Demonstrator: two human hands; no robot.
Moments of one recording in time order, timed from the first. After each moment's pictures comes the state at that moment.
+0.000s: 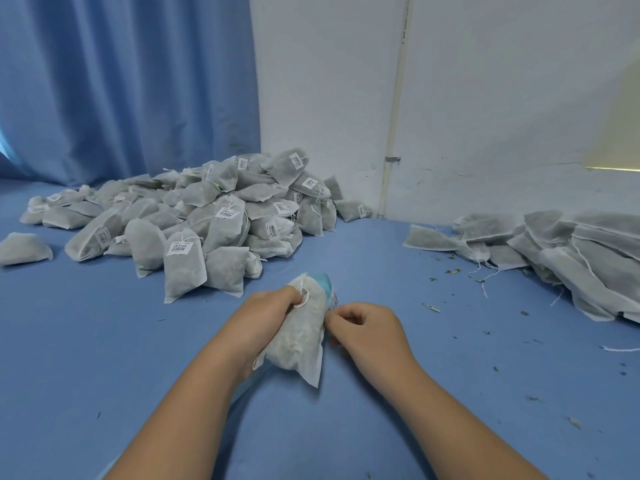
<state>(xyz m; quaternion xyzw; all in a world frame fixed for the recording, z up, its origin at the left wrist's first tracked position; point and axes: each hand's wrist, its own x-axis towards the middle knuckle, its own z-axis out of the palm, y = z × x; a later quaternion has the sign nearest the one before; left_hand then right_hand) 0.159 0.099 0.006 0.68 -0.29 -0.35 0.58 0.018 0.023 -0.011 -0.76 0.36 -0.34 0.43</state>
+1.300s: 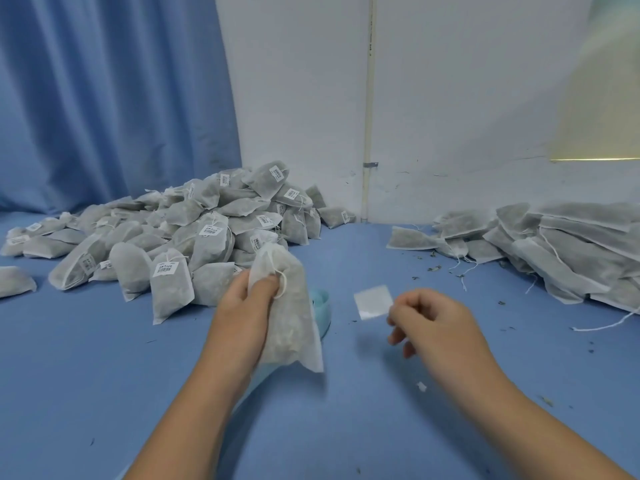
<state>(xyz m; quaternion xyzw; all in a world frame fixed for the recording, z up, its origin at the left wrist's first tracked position) 0.127 0.122 0.032 0.63 -0.33 -0.19 0.68 -0.061 0.034 0.027 -0.68 0.37 -0.45 0.44</state>
